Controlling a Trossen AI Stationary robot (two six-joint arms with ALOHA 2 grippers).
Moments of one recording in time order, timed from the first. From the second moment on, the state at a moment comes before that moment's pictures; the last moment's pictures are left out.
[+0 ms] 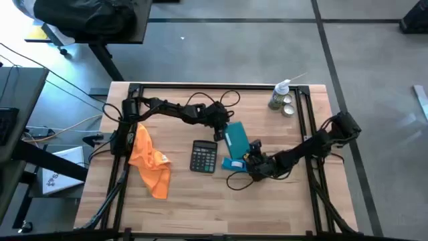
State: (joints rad) left arm 0.27 2.09 1.24 -0.03 0.02 0.13; right arm 0.40 1.69 0.65 -0.17 0.79 -0.29
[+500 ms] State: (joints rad) left arm 0.26 2.09 1.24 -0.03 0.03 0.14; right arm 0.37 1.66 0.70 -0.18 0.95 -0.34
